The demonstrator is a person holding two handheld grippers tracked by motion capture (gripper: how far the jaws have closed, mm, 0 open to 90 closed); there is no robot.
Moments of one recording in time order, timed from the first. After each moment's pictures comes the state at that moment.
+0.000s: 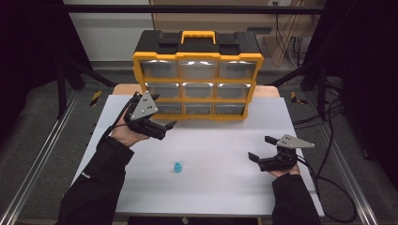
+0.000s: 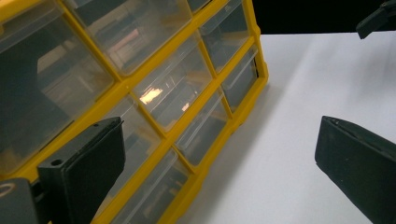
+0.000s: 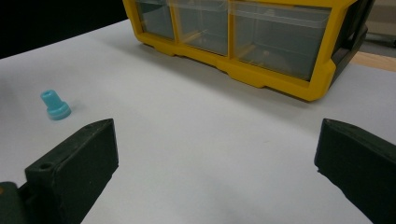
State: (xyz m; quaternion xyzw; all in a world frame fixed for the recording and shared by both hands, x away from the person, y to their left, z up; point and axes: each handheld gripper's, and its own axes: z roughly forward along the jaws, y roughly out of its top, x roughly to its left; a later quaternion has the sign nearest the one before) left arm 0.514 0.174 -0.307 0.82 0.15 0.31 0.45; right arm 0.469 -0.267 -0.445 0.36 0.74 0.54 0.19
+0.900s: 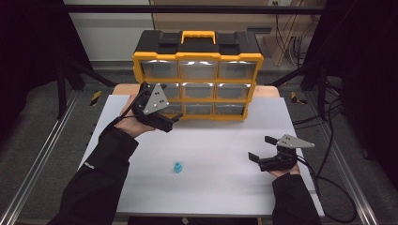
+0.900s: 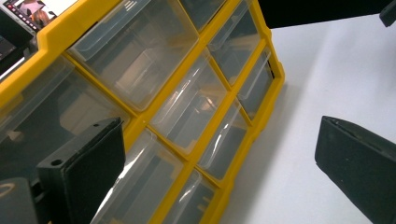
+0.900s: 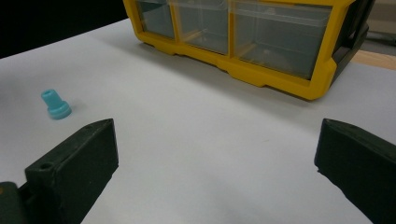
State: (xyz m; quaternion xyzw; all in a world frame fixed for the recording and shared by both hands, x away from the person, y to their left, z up) left arm 0.525 0.151 -0.287 0.83 0.11 0.36 0.41; right arm 0.469 -0.267 -0.445 0.36 0.74 0.53 0.19
